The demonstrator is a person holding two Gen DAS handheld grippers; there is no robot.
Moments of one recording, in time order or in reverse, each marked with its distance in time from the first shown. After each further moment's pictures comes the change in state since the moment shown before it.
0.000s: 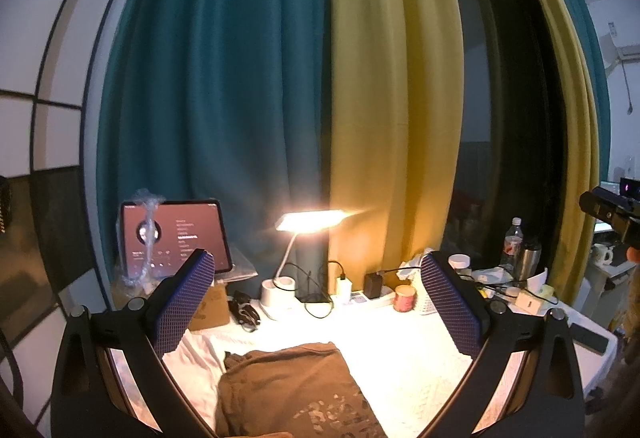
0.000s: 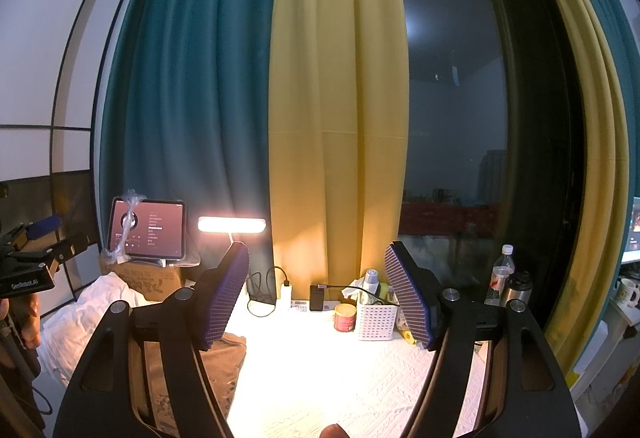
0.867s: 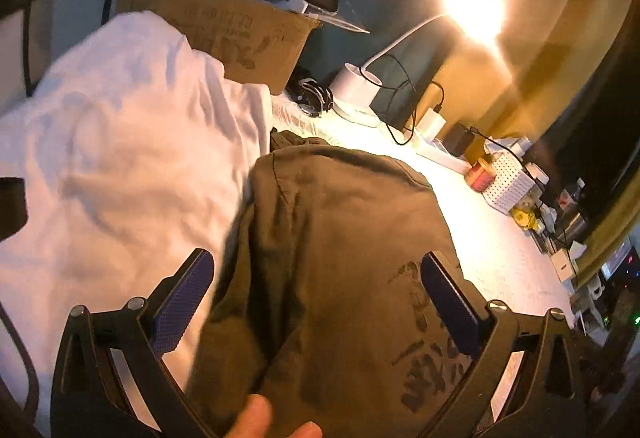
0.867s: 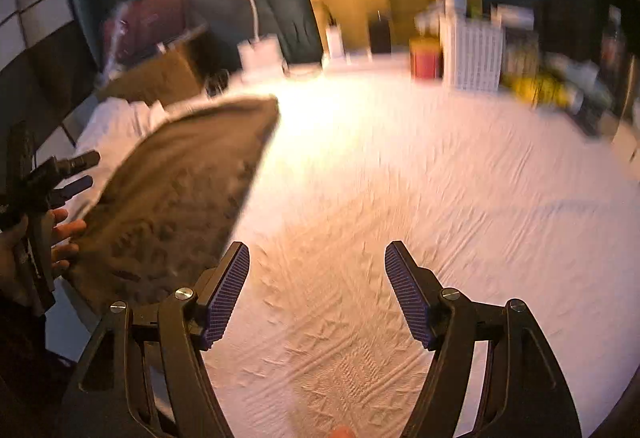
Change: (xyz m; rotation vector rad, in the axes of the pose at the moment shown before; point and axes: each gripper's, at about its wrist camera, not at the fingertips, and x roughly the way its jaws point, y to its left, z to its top) left arm 0.127 0.151 -0.220 -0.420 0.559 0.043; right arm 0.126 0.006 -0.261 0.162 0.727 0.250
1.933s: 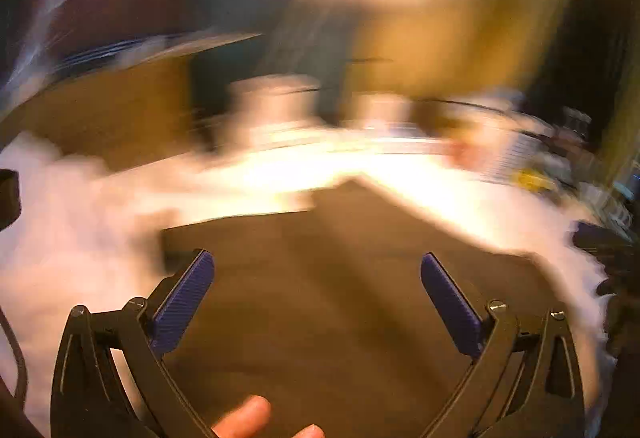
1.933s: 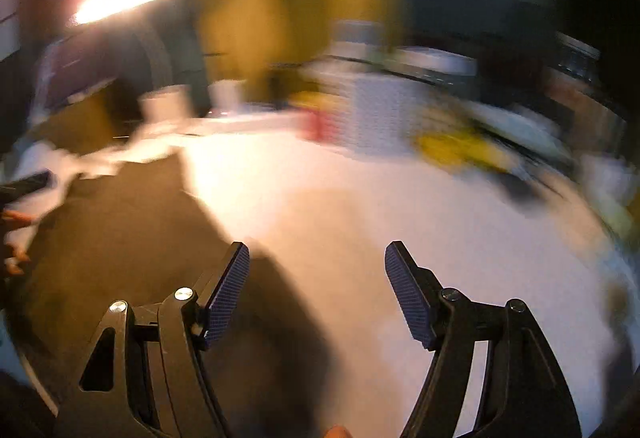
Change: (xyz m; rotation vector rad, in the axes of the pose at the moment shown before) left arm 0.065 -0.066 0.047 0.256 0.040 0.089; right arm 0.038 -0.064 0.119 -0.132 -0.103 -0.037
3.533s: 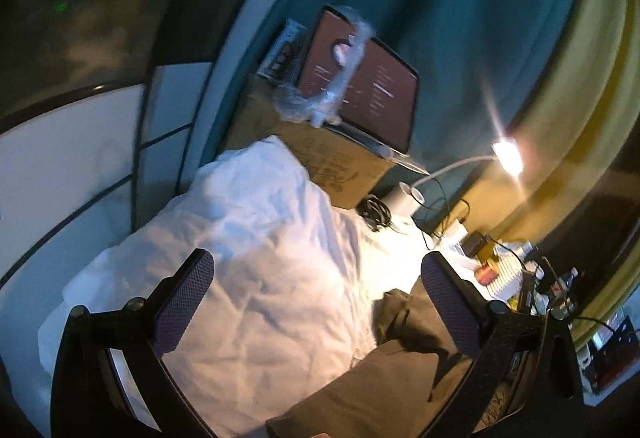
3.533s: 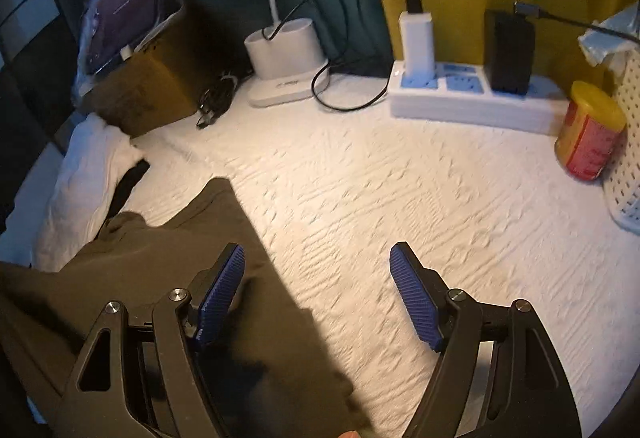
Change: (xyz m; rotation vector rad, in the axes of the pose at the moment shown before) left arm -0.185 0.161 -0.045 -0.425 -0.266 0.009; right arm 0.149 0.075 0.050 -0.006 0.182 0.267
